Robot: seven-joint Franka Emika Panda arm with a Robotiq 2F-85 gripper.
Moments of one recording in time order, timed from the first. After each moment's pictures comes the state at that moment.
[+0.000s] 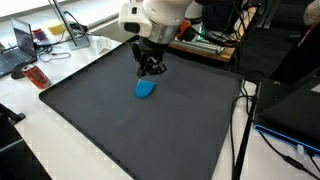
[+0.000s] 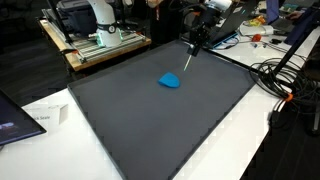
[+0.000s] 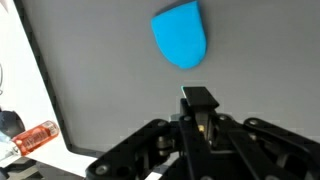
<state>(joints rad) 0.32 0.48 0.00 -1.71 -0.50 1.99 0.70</state>
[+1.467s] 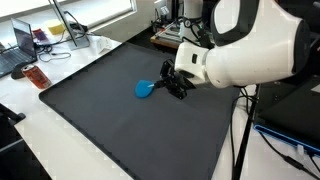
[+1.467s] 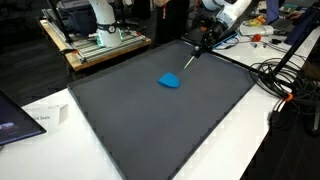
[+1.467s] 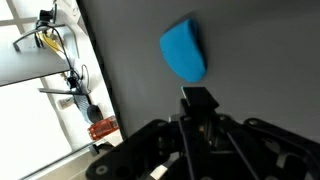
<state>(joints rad) 0.54 0.83 -0.01 -1.33 -0.70 1.55 1.03</state>
